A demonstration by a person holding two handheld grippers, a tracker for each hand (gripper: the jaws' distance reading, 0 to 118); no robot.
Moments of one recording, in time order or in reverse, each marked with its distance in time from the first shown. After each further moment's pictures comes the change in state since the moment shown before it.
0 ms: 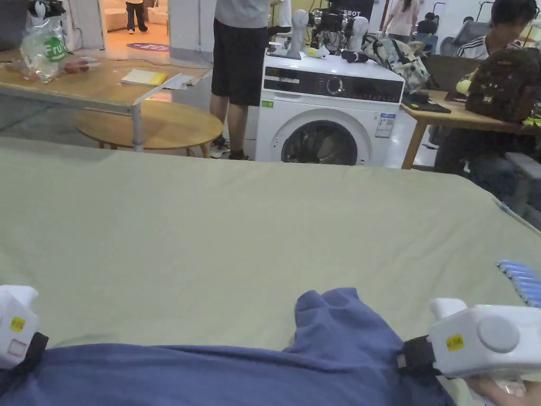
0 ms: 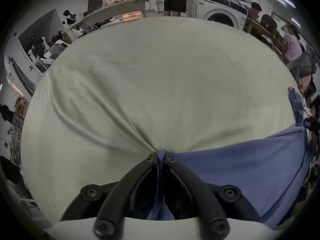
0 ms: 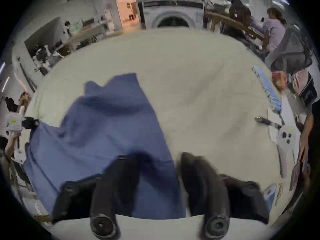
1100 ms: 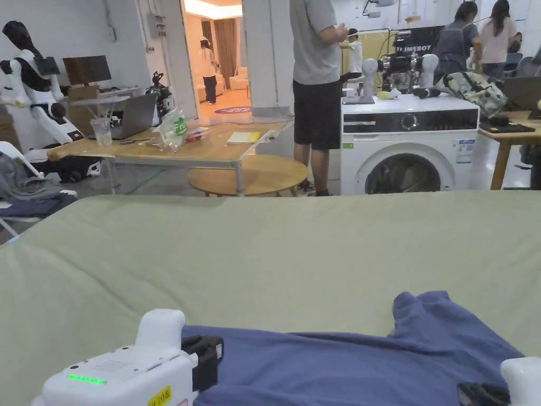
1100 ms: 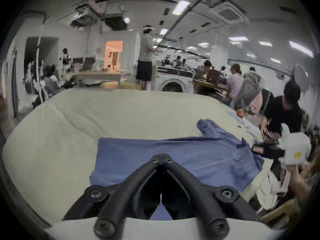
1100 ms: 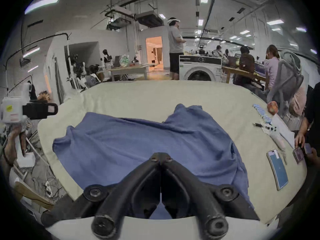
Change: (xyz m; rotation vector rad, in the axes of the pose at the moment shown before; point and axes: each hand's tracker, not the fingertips) left arm 0.024 -0.203 0.196 0.634 -0.325 0.042; right arm -0.131 -0.217 0.155 0.554 0.167 0.157
